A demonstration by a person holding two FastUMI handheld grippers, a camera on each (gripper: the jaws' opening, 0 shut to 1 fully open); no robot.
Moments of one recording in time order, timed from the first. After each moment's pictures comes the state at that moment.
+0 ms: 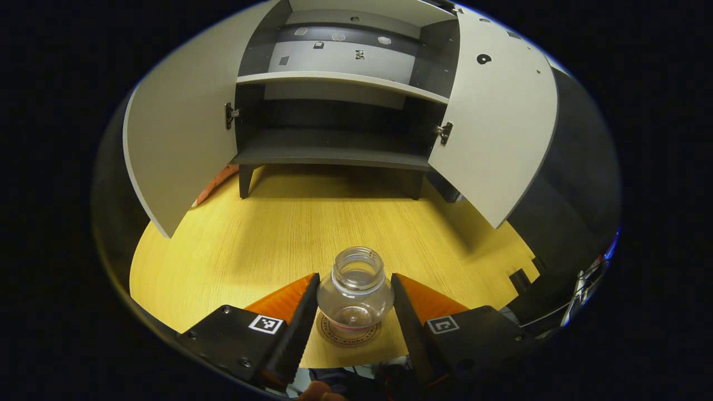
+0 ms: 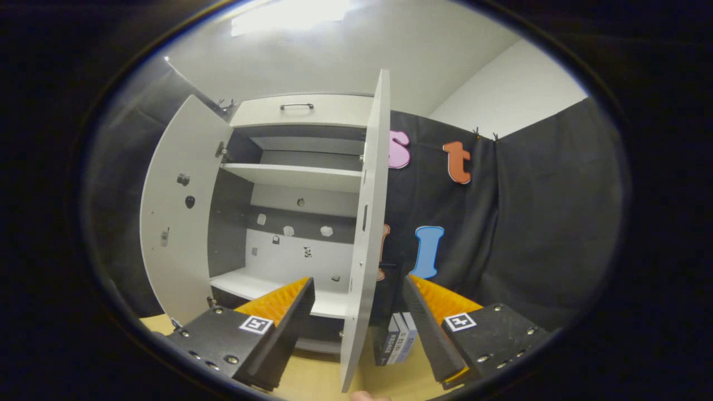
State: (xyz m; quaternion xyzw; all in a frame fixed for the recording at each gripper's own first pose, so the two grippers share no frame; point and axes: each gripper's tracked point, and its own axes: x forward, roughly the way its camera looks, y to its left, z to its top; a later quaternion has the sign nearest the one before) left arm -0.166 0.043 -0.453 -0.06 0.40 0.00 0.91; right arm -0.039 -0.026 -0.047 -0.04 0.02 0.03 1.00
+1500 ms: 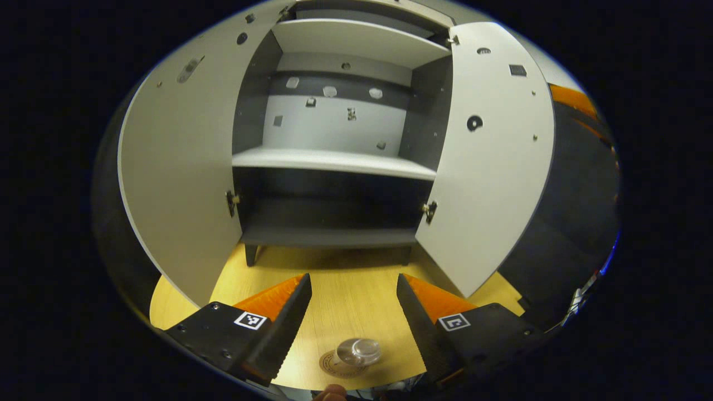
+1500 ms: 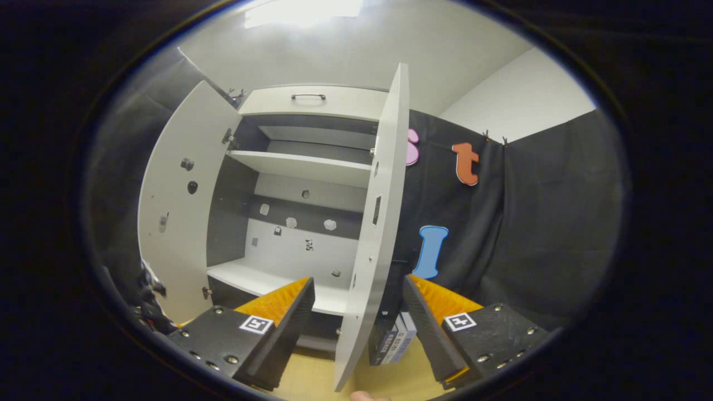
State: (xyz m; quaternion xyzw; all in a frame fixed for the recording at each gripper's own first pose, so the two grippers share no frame) left arm -0.081 0.043 -0.297 -0.05 0.25 0.00 0.97; right arm -0.031 -0.017 -0.058 -0.08 0.02 0.04 1.00
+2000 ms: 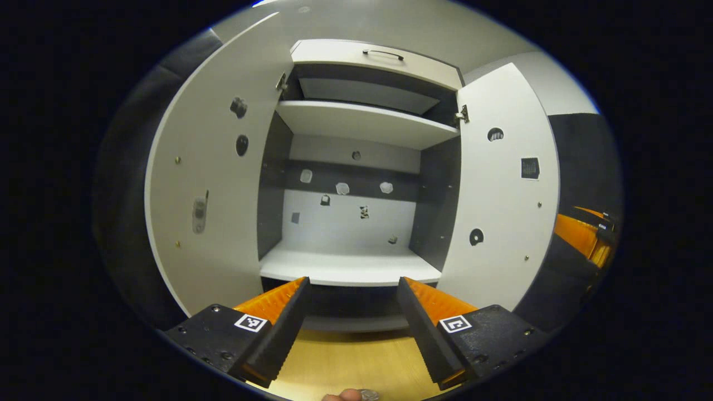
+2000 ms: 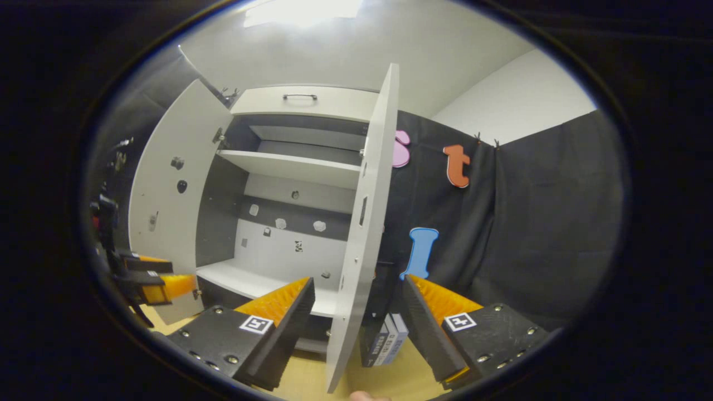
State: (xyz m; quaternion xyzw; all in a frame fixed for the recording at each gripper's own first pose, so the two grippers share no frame) left arm -0.032 0.072 -0.121 0.00 0.09 0.06 0.99; right arm -0.025 -0.038 -0.055 -0.08 0.01 0.00 1.00
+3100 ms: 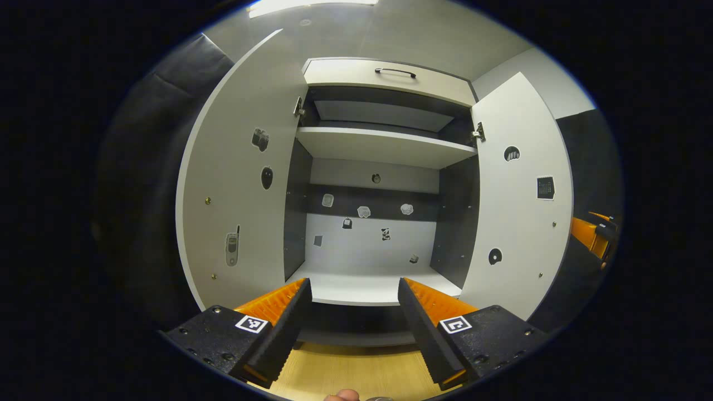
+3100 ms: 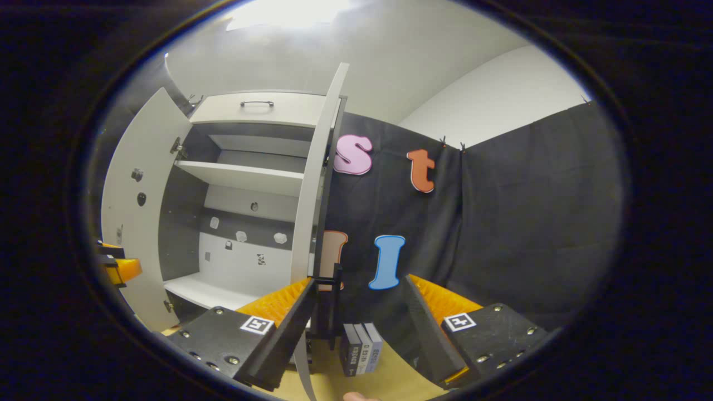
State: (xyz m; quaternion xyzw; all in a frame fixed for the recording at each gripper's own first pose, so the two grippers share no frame) left arm -0.034 0.091 -0.099 0.00 0.06 0.10 0.99; right arm 0.001 -0.083 -0.039 -0.05 -0.01 -0.06 1.00
